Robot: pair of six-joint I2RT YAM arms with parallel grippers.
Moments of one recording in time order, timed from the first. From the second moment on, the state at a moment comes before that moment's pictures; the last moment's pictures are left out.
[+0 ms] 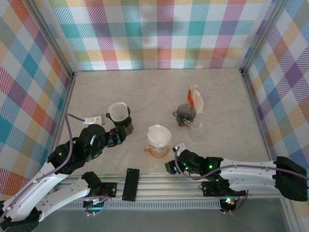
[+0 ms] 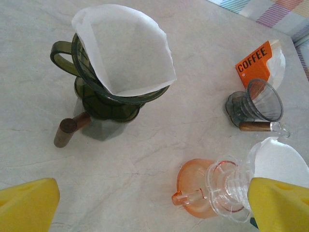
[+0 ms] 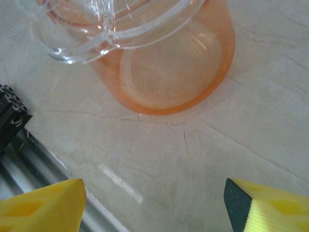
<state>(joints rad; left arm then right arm) -0.78 0.66 0.91 -0.93 -0.36 -0.79 1.22 0.98 0.30 -0.08 0.19 0.63</state>
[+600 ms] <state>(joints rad) -0.78 0.67 0.93 -0.95 -0.38 -0.79 1.23 1.31 0.26 0.38 0.34 0.62</state>
